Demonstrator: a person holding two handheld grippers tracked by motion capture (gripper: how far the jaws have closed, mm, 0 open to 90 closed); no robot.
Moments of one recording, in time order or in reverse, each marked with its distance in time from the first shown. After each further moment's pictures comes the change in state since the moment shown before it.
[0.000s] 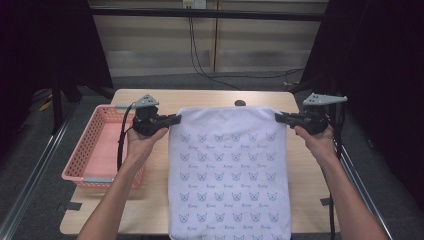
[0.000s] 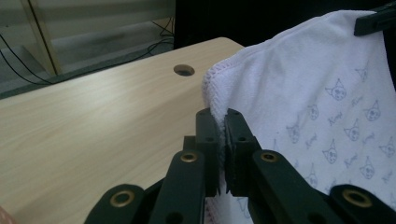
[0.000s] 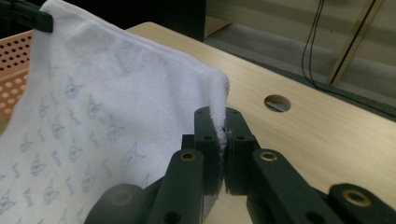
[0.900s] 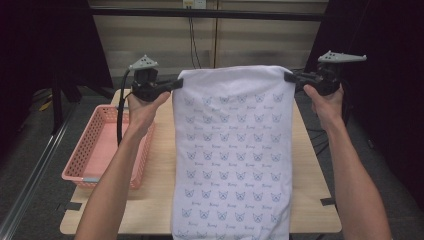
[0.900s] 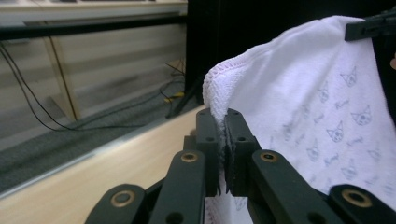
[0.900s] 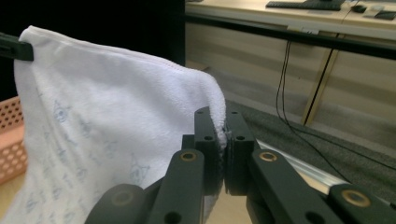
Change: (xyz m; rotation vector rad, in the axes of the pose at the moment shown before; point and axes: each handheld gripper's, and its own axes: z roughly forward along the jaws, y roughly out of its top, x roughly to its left) left arm 0.008 0.071 0.003 -0.107 0.022 0.048; right arm -0.041 0.081 -0.008 -0.146 -0.050 -0.001
